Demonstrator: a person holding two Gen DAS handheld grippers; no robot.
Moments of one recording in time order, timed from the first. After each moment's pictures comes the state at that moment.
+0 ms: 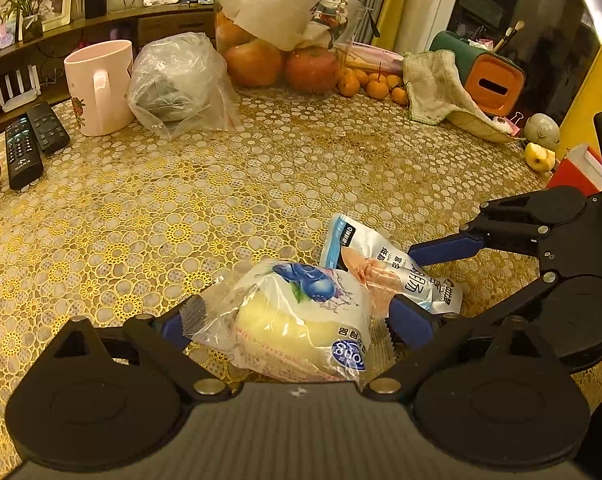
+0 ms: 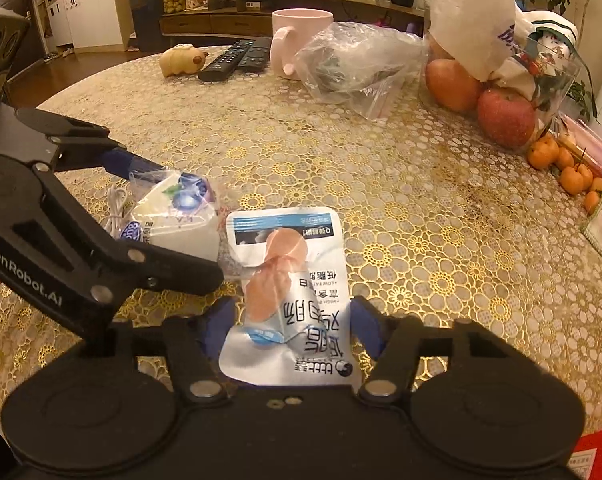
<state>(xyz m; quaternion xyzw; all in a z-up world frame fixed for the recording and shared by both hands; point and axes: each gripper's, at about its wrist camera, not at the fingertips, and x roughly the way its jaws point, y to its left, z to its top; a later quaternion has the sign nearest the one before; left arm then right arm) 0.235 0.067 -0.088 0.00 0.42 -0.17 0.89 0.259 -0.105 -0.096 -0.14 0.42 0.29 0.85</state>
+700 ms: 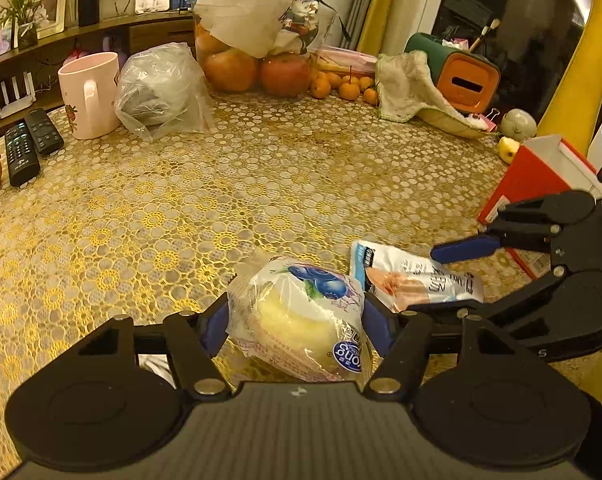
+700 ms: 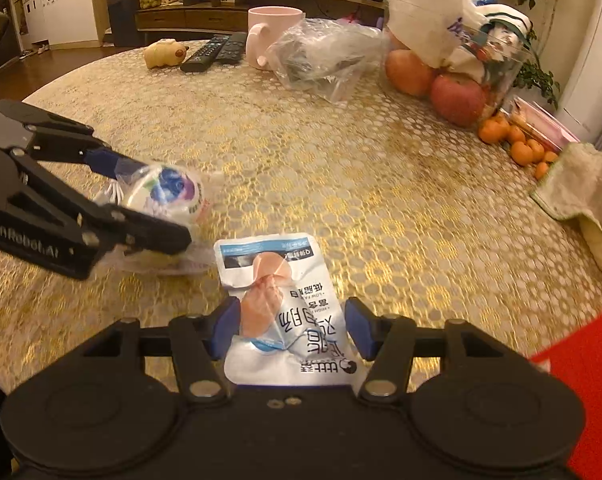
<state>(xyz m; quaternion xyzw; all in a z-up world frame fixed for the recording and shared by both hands) 0.195 0.048 -0.072 -0.01 0.41 -0.18 0.89 0.216 -0.138 -0.079 -0.15 0.43 0.24 0.86</state>
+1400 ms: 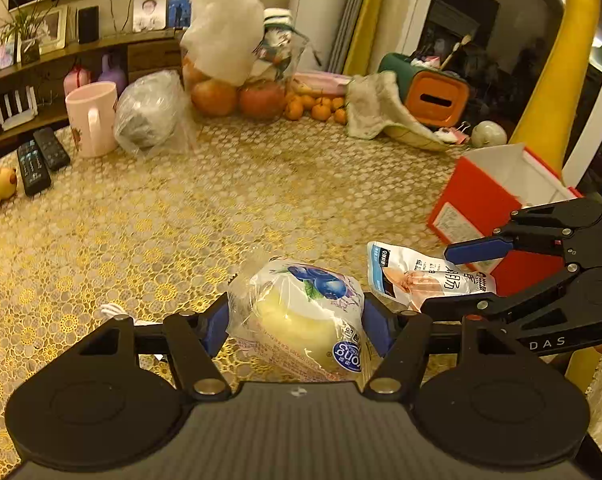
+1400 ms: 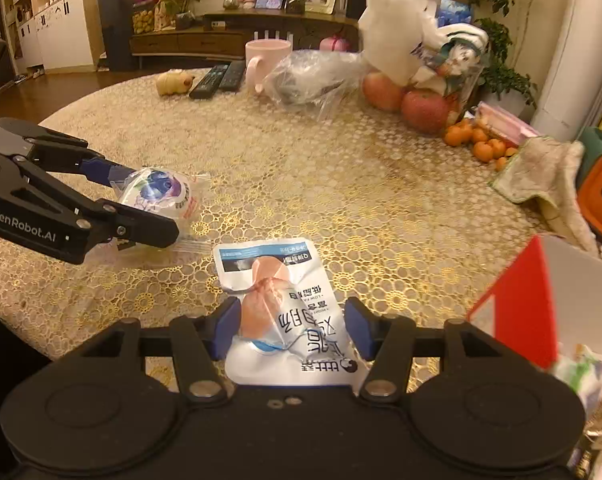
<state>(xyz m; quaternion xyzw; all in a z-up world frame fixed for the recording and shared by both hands) 0.140 0.030 -0.027 -0.01 0.38 -0.19 0.90 0.155 -0.170 -0.034 -0.13 0.40 0.23 0.88</state>
